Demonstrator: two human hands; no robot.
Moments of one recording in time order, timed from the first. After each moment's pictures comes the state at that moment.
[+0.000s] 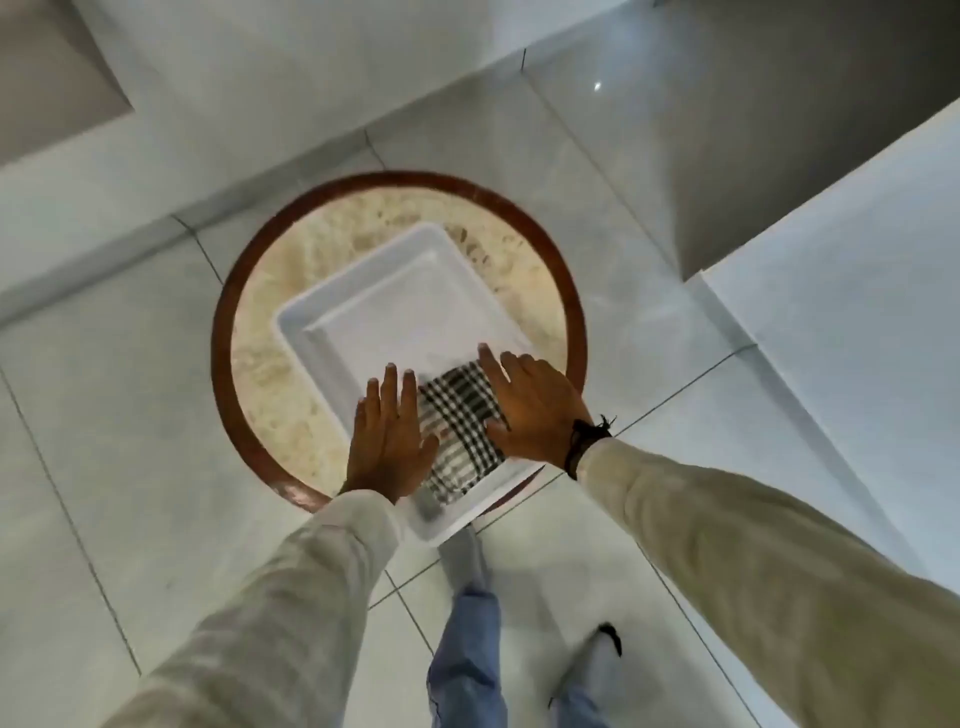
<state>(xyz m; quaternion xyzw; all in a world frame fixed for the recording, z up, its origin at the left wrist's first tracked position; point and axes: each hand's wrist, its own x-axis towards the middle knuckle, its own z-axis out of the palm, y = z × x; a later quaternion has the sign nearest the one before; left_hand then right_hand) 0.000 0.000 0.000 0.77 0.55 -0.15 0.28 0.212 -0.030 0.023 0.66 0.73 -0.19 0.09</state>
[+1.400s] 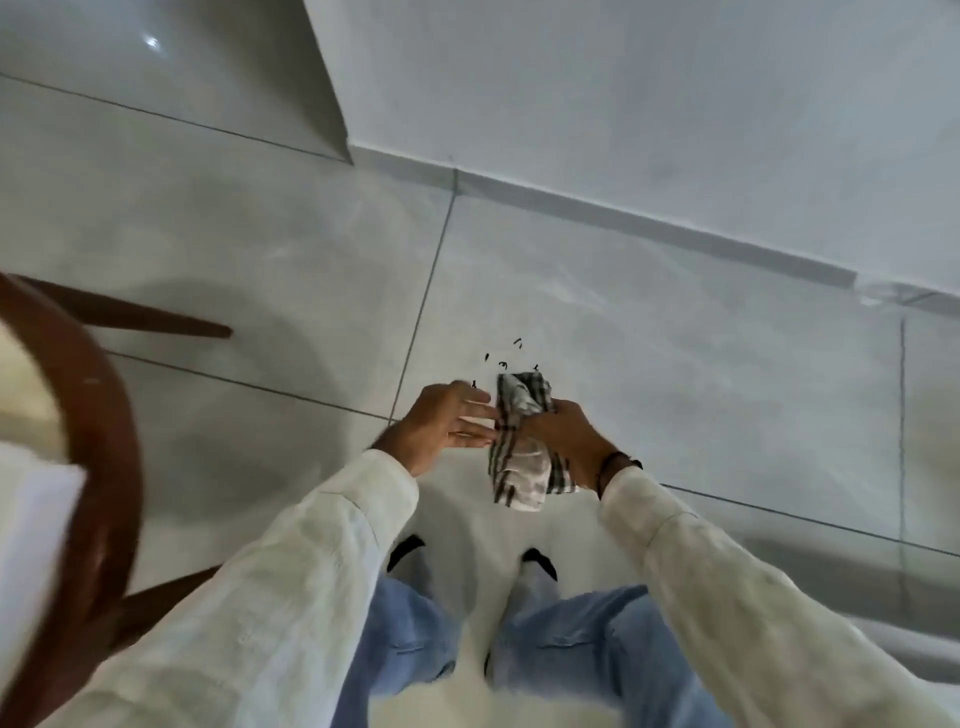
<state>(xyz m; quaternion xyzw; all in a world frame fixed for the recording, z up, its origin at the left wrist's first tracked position) 0.409 -0.282 -0.222 0.50 0.44 -0.28 0.69 0.465 -0.458 -0.233 0.74 -0.17 -0.46 -0.45</state>
